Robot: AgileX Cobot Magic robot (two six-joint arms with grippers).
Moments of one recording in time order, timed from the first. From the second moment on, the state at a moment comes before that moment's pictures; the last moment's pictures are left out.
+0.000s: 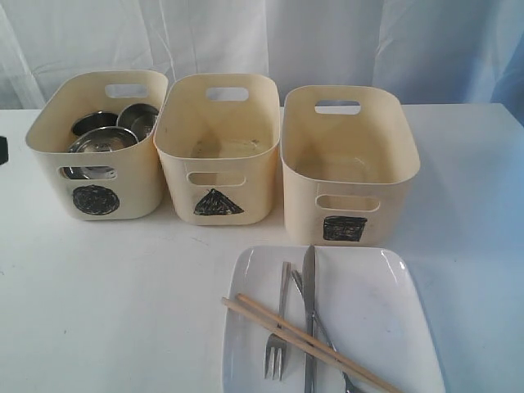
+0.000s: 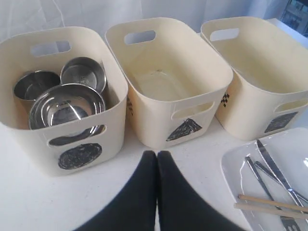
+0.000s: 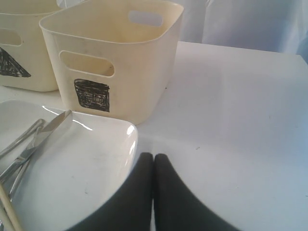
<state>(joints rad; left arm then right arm) -0.24 0.69 -0.60 -0.62 0.44 0.57 0.22 0.00 0.00 0.00 0.35 -0.01</state>
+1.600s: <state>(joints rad) -0.24 0.20 -0.15 -0.86 0.38 0.57 0.22 0.00 0.00 0.00 0.35 0.00</state>
